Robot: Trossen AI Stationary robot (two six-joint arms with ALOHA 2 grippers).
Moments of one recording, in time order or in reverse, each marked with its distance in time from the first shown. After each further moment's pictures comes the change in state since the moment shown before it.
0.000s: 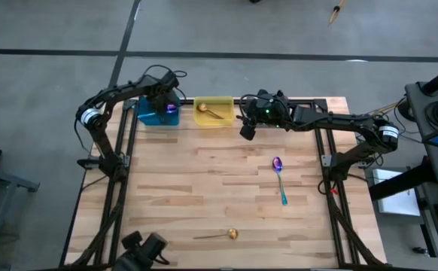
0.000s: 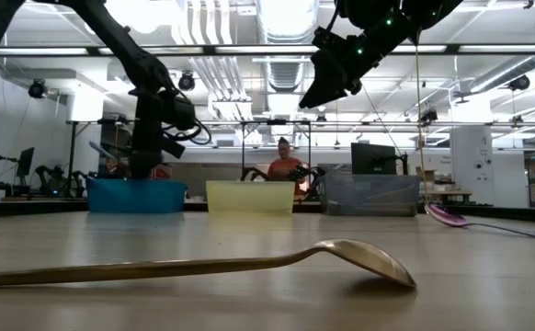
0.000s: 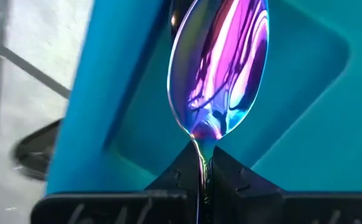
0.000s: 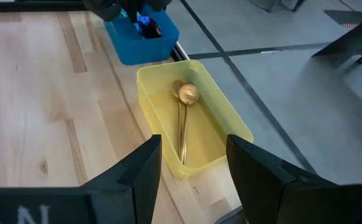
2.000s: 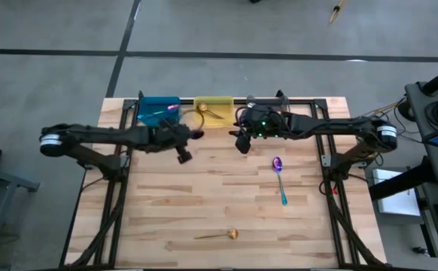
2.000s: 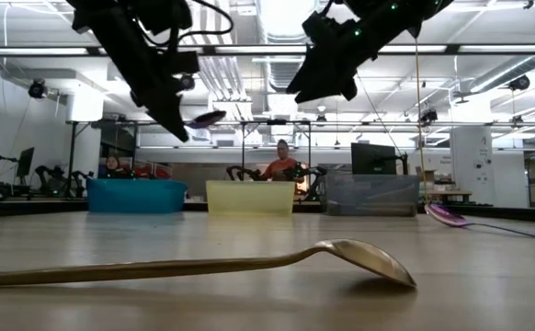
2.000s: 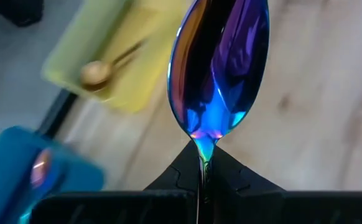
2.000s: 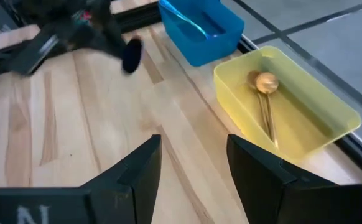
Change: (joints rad) left arm -0.802 -0.491 -0.387 0.431 -0.153 -0.542; right arm 0.124 0.021 0.011 -0.007 -0.100 0.326
